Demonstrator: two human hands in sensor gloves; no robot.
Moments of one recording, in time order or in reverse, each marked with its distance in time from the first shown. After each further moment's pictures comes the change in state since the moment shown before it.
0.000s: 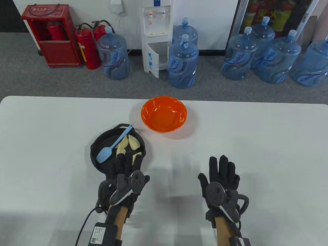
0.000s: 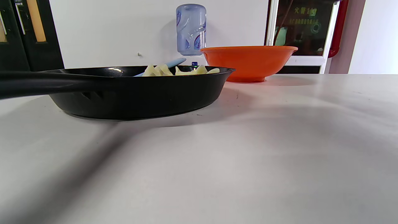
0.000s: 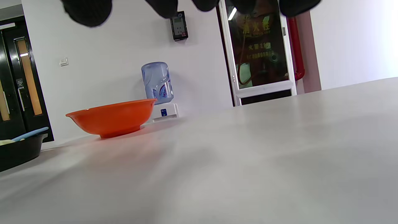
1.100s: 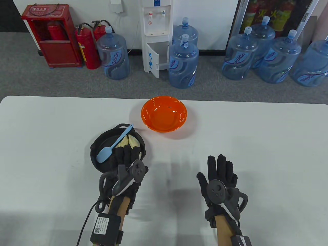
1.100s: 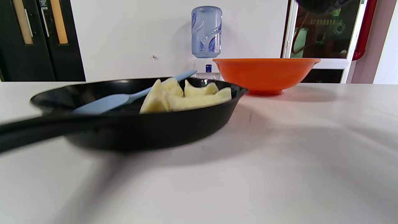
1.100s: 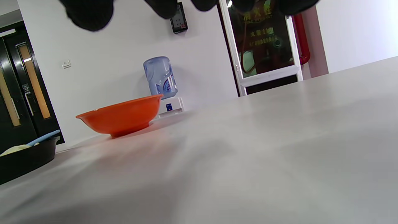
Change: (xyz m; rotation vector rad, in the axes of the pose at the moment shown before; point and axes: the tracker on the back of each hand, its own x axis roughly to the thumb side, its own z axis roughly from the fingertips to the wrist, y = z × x) left_hand 0.005 0.031 -0.031 0.002 0.086 0.001; right_hand -0.001 0.005 -0.006 0.045 -0.004 -0.071
